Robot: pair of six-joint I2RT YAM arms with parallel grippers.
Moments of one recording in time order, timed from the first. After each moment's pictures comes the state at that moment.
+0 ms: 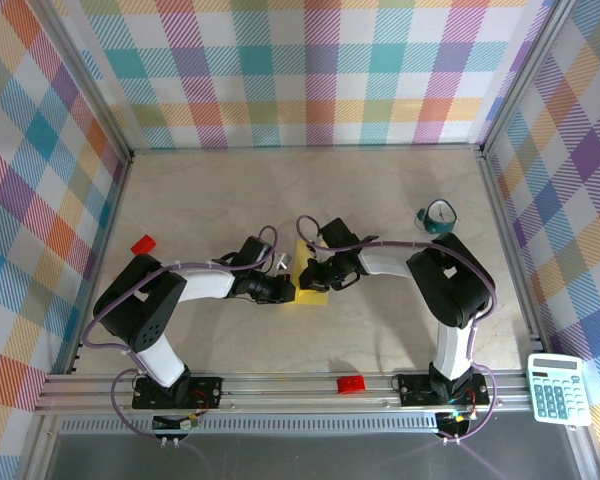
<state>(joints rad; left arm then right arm) -0.58 1.68 0.71 -0.06 0.53 -0.55 0.68 1.87 1.01 -0.24 -0.63 0.63</state>
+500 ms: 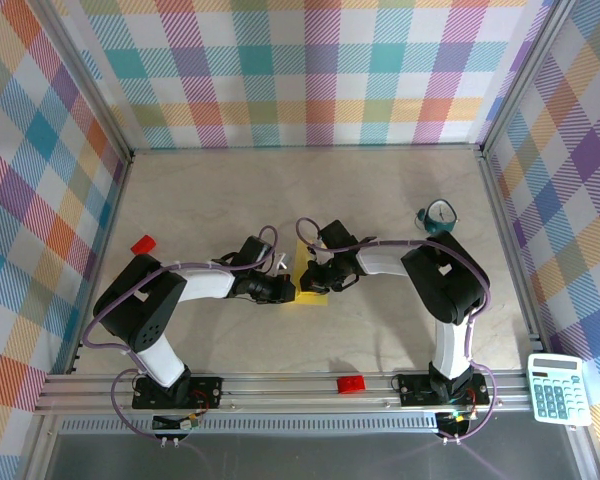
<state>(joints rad) -0.59 1.68 0.71 -0.06 0.53 -0.55 0.68 1.90 1.02 -0.24 -0.61 0.64</state>
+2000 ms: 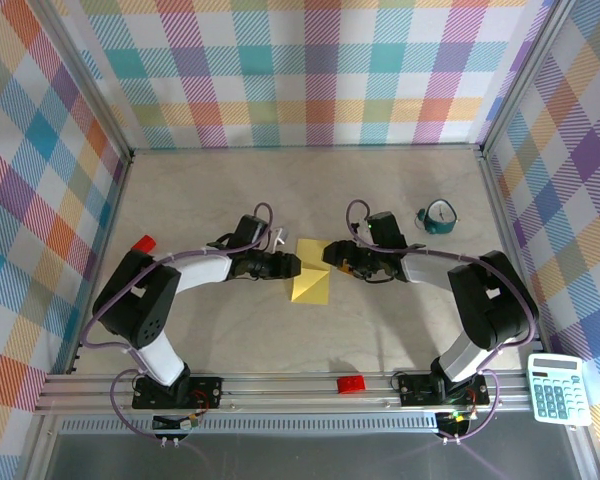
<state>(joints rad) -0.51 1.70 0.85 -0.08 0.51 -0.49 0.44 1.63 0.75 0.06 -0.62 0.72</state>
